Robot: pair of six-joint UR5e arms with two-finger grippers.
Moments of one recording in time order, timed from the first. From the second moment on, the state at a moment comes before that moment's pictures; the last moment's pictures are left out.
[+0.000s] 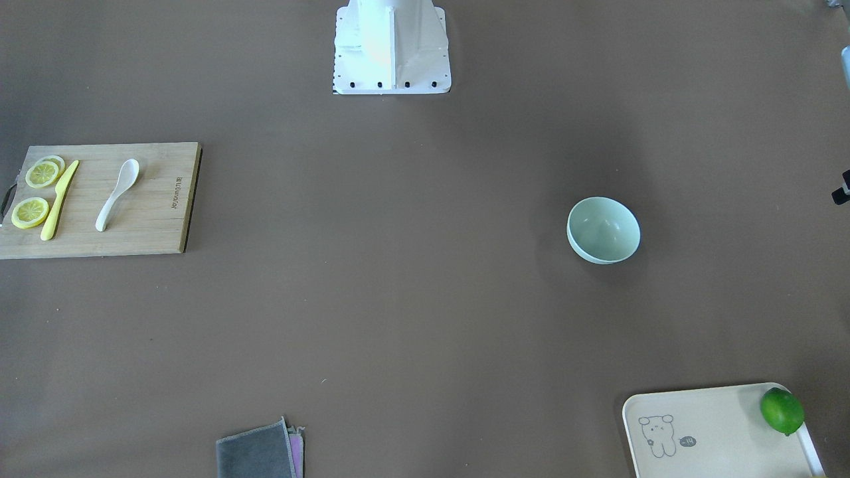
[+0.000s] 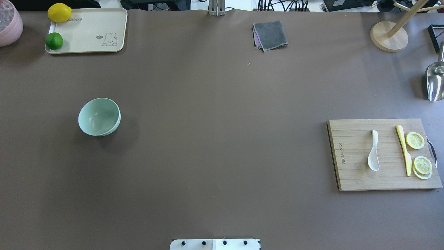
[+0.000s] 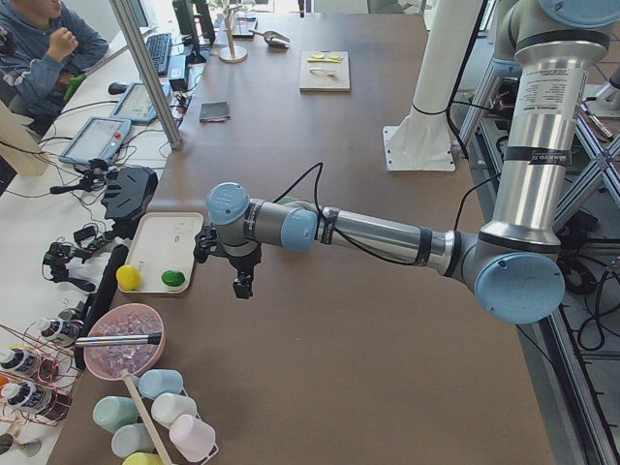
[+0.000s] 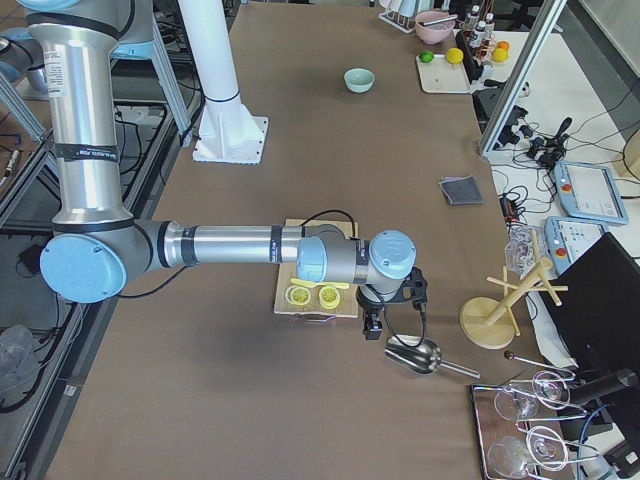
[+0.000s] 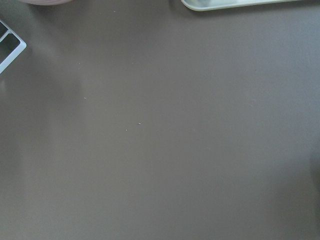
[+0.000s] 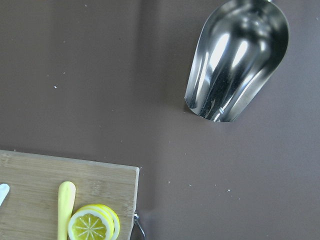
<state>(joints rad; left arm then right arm) -1.46 -1.67 -1.66 -1.55 -2.39 -0.11 1.53 -1.53 1.58 -1.62 2.41 -0.10</state>
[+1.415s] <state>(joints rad) -1.44 -1.67 -1.74 -1.61 -2.36 -0.12 1.55 -1.58 1.66 -1.62 2.44 -0.10</state>
